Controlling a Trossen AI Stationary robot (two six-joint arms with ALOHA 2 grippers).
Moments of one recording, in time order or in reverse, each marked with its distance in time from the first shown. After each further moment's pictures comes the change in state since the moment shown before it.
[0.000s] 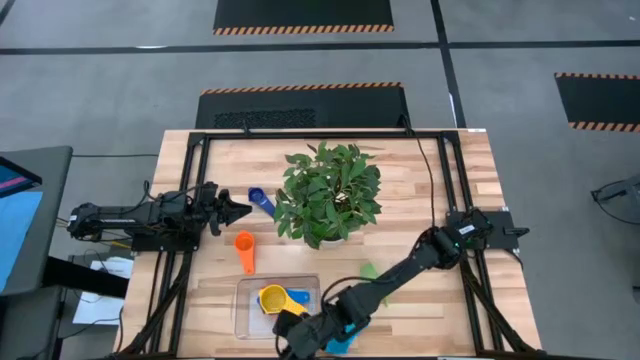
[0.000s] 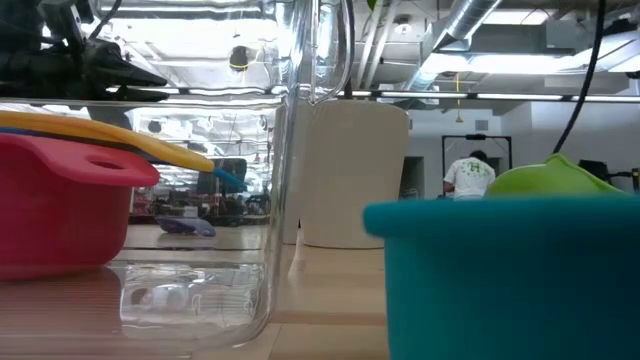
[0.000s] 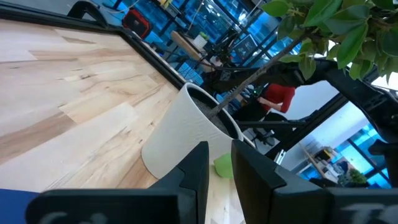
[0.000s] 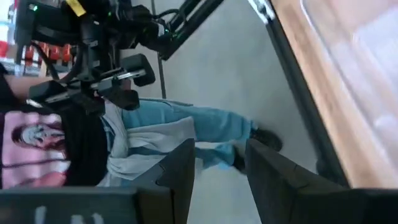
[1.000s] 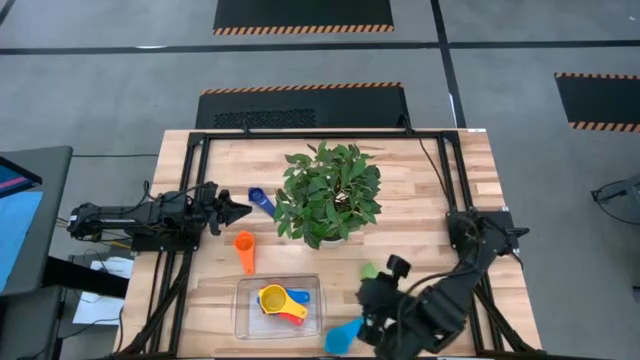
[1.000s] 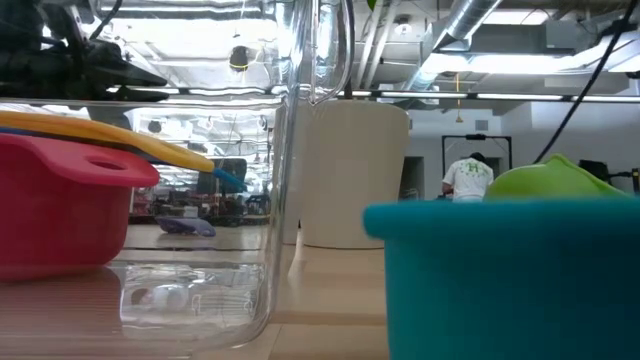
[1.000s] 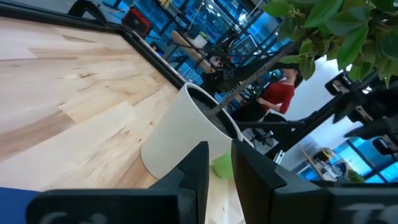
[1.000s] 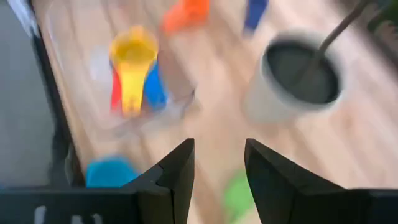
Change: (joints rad) left arm 0.000 0.000 0.000 -0.001 -0.001 -0.012; right arm 0.222 -0.343 -0.042 -1.080 0.852 -0.051
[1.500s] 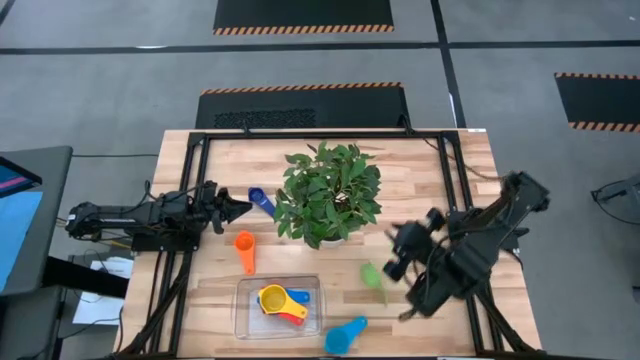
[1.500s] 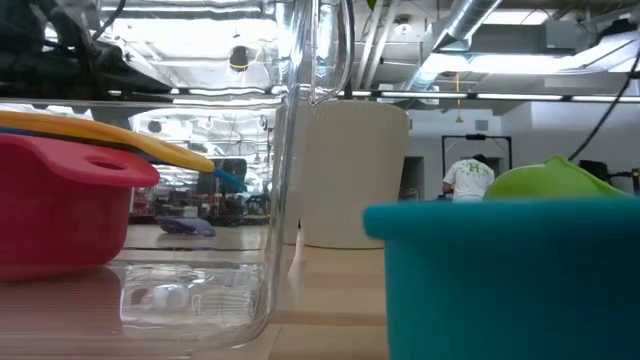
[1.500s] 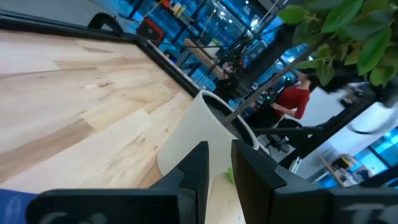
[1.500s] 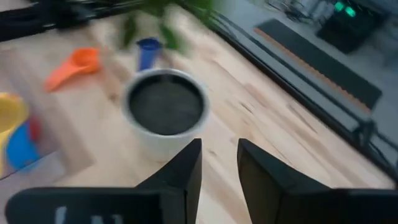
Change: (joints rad) left arm 0.000 0.019 0.000 0.009 -0.060 0.029; right arm -0.058 -0.493 -0.707 -0.005 0.239 0.289
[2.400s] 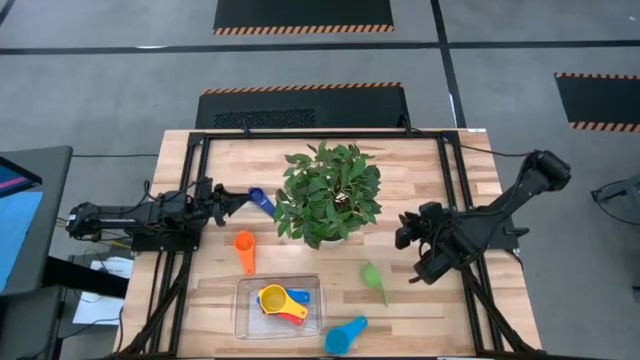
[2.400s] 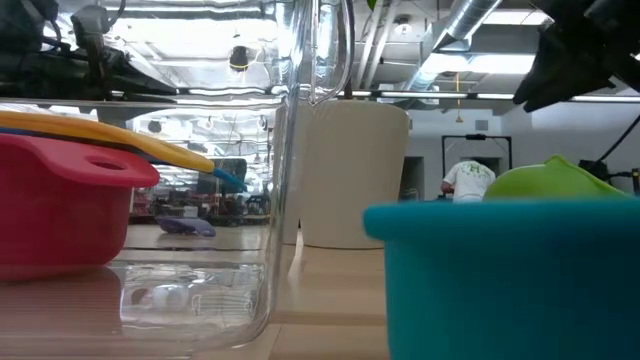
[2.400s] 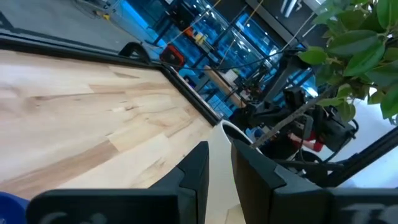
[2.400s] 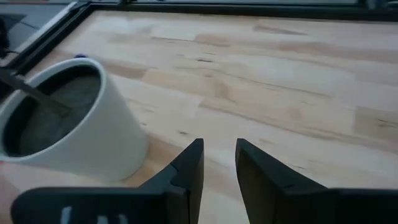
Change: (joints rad) left arm 0.000 0.000 0.000 0.019 -0.147 -0.031; right arm -0.074 -0.348 -0.758 0.450 -0.012 0.454
